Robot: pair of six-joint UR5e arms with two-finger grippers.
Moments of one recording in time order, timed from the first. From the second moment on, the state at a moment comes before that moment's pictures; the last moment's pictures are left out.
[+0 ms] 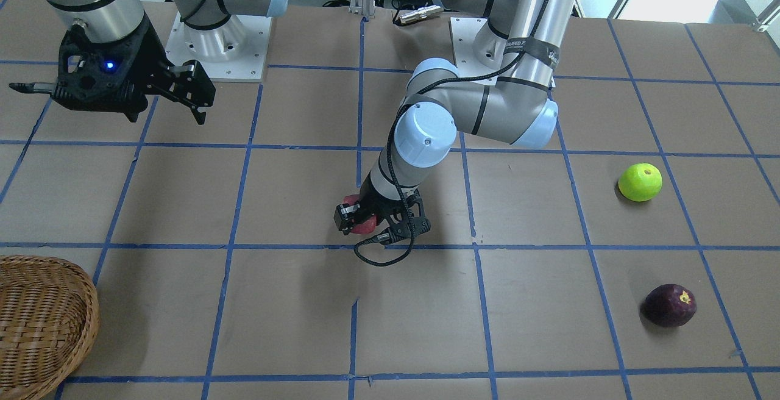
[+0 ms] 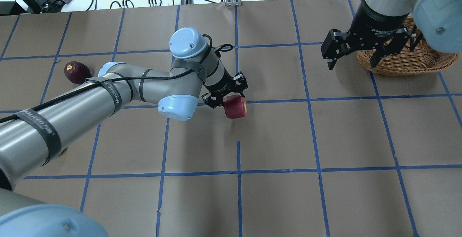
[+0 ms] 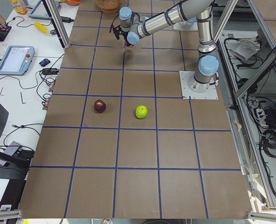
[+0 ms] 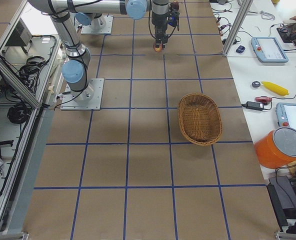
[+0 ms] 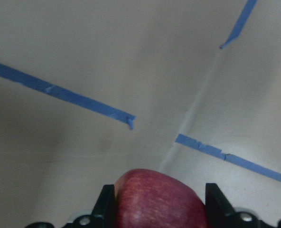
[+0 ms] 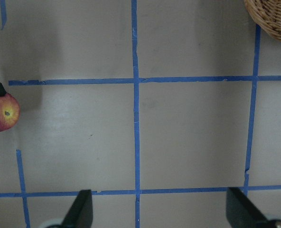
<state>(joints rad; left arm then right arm) -1.86 -2.03 -1.80 -0.79 1.31 -0.72 1.53 -1.57 1.61 -1.58 -1.59 -0.03</state>
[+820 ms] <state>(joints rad) -1.73 -1.90 -1.71 -1.12 1.41 -0.47 1.53 -1.45 1.61 -1.61 -1.52 -0.01</state>
